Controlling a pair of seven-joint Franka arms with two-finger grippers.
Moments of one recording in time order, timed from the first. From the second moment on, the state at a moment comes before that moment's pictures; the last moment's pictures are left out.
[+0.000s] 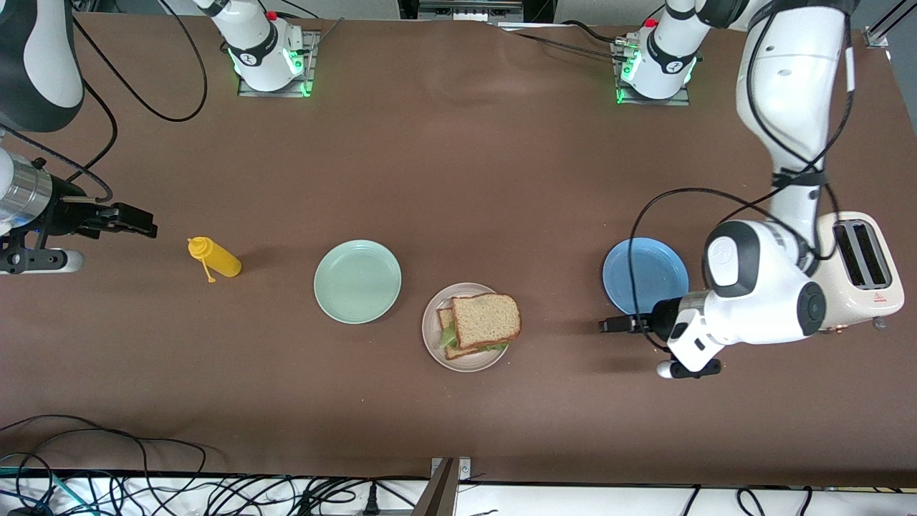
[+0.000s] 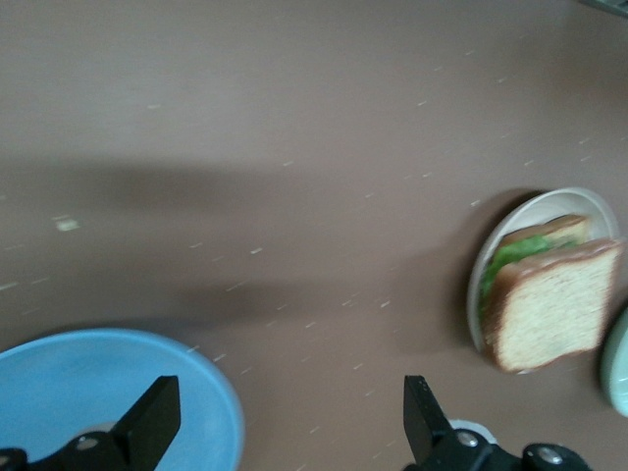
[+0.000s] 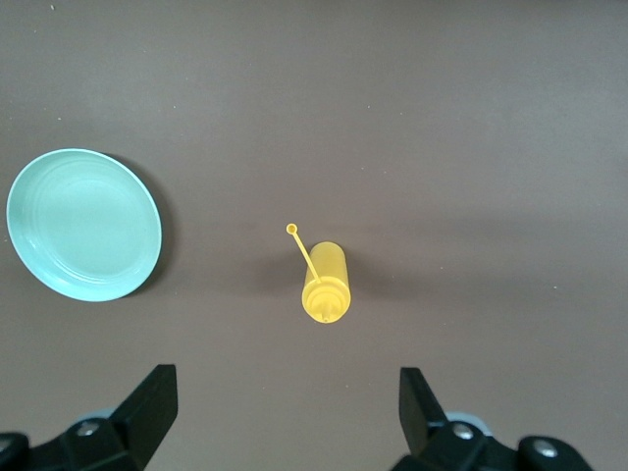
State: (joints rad) left arm -0.18 0.70 0.10 -1.32 -0.44 1.89 -0.01; right arm -0.07 0.25 0.08 -1.48 -0.01 1.64 -0.01
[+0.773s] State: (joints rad) left arm -0.10 0.46 0.13 -1.33 -0.05 1.59 -0.06; right arm -0.06 0.25 0.09 -1.48 -0.01 1.64 0.00
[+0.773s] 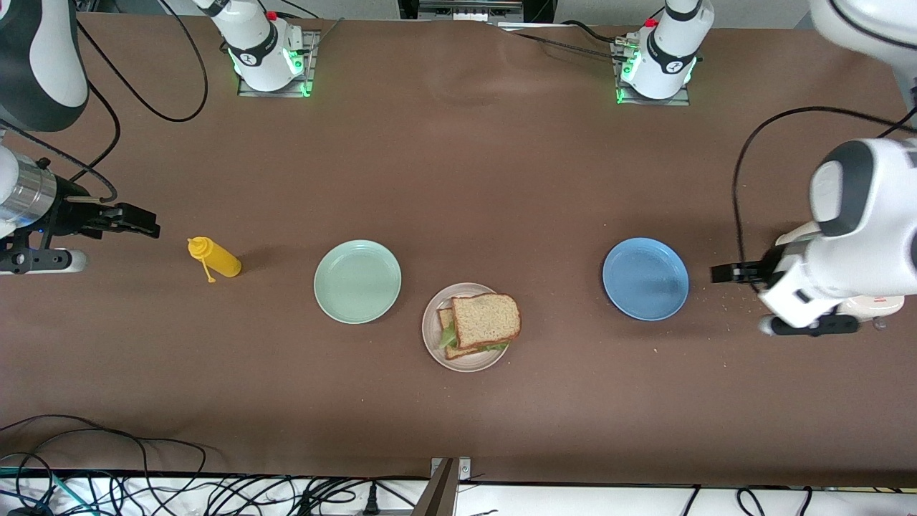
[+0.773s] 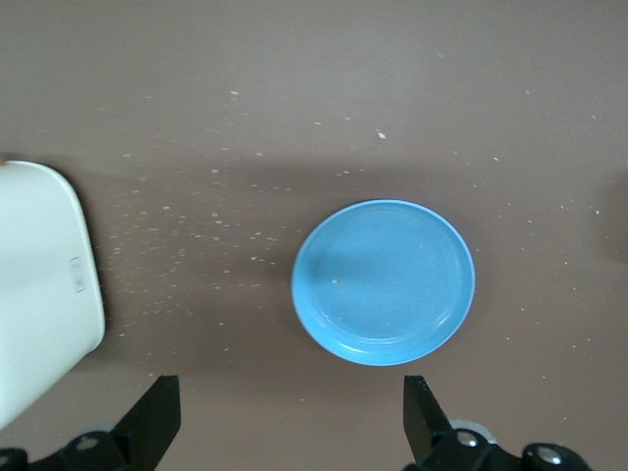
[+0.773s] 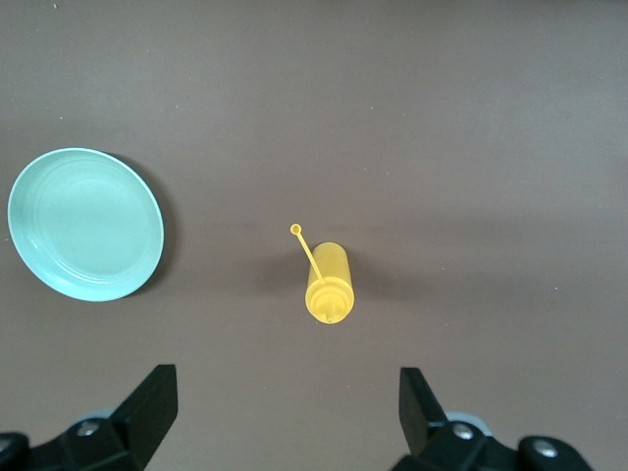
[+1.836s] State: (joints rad) left arm -0.03 0.00 0.12 -1.73 -0.05 1.81 -0.07; right arm -0.06 0.25 0.09 -1.48 -0.01 1.64 0.00
